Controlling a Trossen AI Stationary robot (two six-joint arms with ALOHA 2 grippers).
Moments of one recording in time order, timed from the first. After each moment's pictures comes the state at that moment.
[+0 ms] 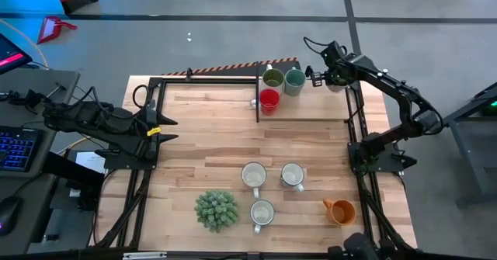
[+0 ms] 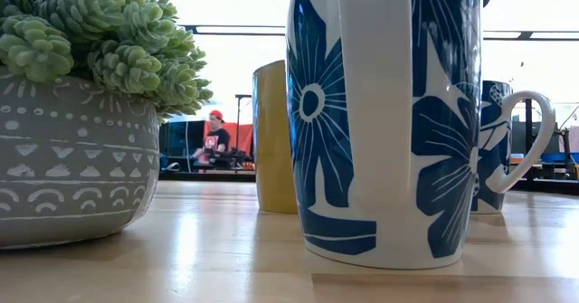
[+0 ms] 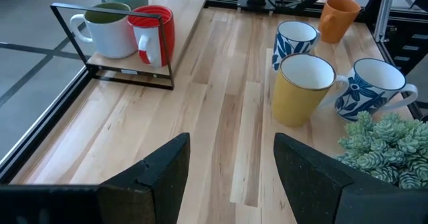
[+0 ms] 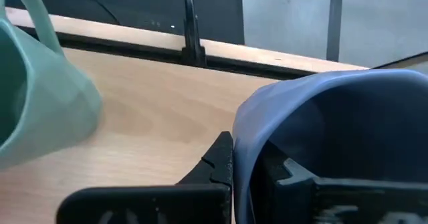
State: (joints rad) left arm -0.26 0.49 0.86 -0.91 -0.39 -0.23; right arm -0.97 1.42 1.14 -0.87 0.26 0.39
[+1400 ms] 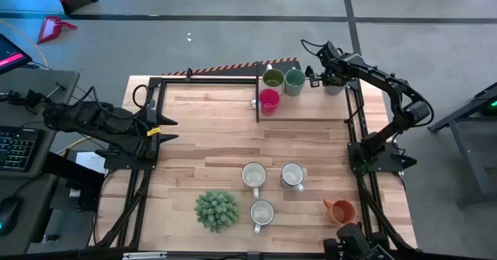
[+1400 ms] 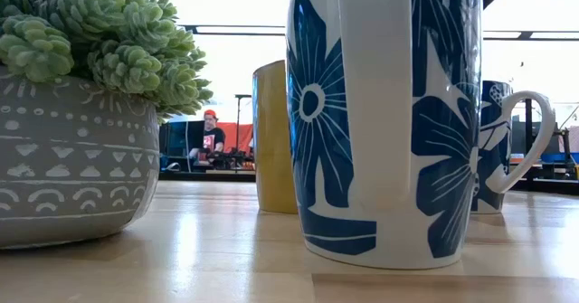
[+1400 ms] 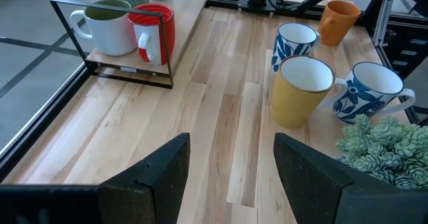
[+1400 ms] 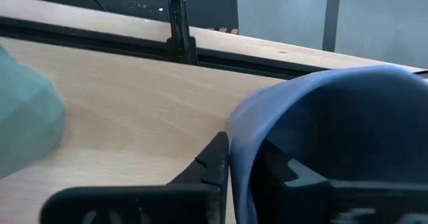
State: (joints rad) left arm -0.26 0.49 0.86 -0.92 -0.38 -0.26; right arm -1.01 1.54 1.13 -0.82 0.25 0.36
